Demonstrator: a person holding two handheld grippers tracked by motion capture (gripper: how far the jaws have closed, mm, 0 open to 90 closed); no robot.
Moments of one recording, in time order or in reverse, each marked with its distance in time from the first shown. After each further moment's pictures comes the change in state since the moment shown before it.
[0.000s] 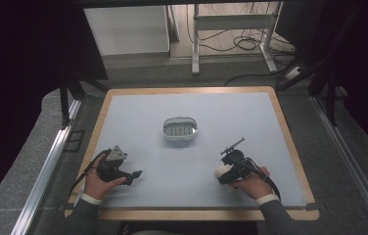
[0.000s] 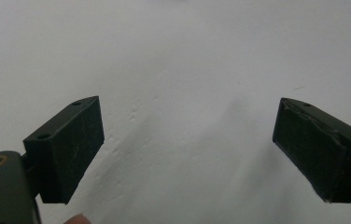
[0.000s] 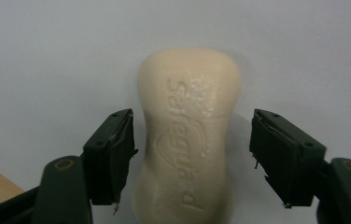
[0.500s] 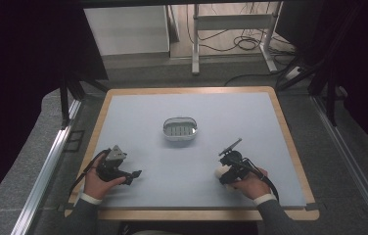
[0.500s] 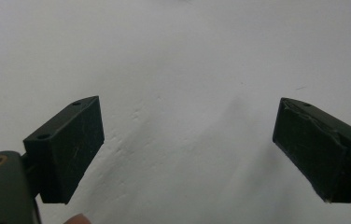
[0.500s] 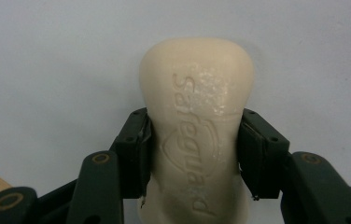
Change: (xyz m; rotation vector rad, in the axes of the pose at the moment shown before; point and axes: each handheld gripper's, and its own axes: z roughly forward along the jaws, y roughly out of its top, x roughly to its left) left arm 0.001 0.000 -0.001 -0.001 0.004 -0.001; right arm 0.001 0.002 0.006 0.040 0.003 -0.005
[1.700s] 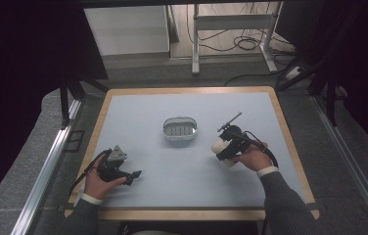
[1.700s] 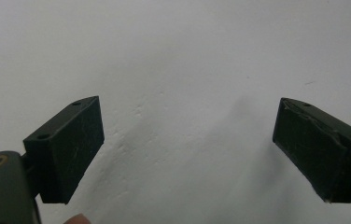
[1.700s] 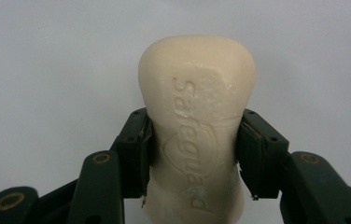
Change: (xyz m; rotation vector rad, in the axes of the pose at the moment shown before) left arm -0.001 0.000 0.003 0.025 0.018 0.010; right arm -0.034 0.060 -0.028 -0.106 0.071 -0.153
